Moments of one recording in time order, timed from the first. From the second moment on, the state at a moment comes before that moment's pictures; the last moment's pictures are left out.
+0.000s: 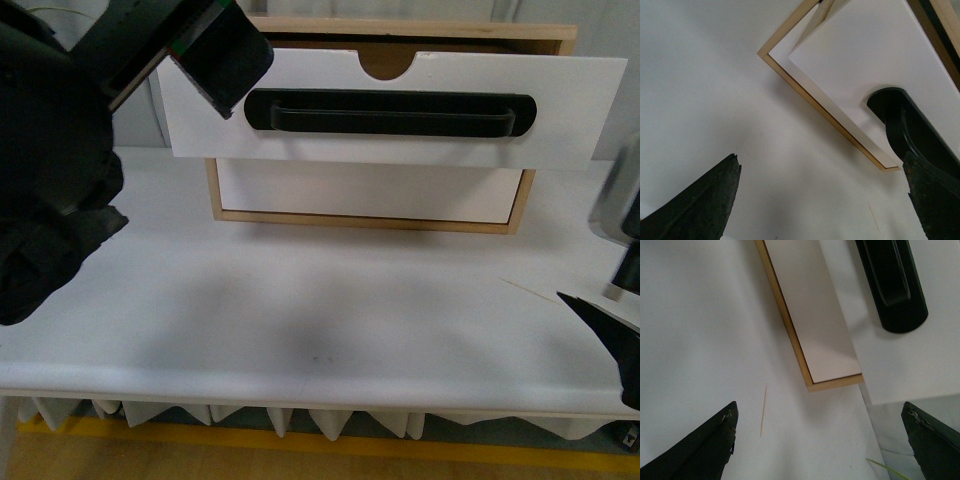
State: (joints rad) left arm -0.55 1.36 0.76 0.20 -0.46 -0.99; right arm 0.20 1.36 0.45 0.68 -0.17 -1.13
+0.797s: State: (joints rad) left arm -0.49 1.57 0.96 0.20 -0.40 -1.00; right arm 0.29 1.58 0.70 0.68 -0.18 -1.17
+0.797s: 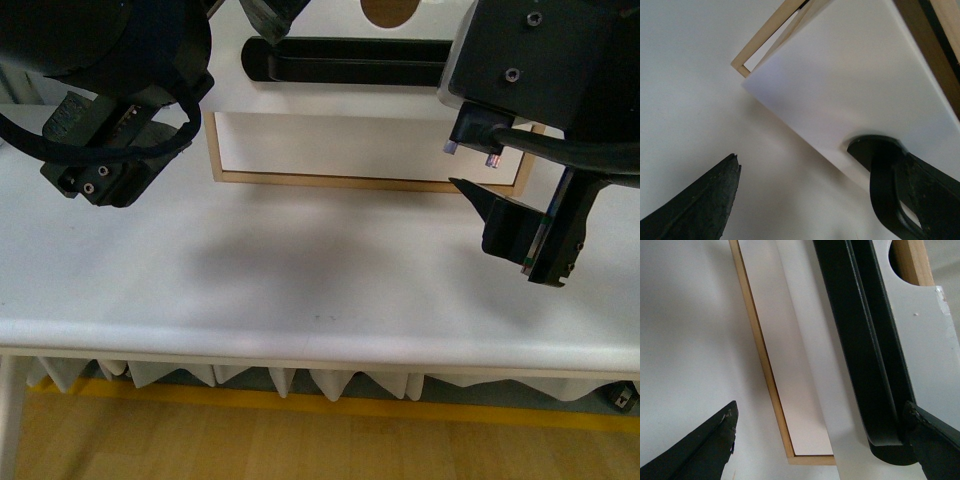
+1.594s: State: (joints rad) left arm -0.46 1.76 1.19 0.14 -0.37 -0.97; right arm 0.26 1.75 0.88 0.67 -0.21 -1.16
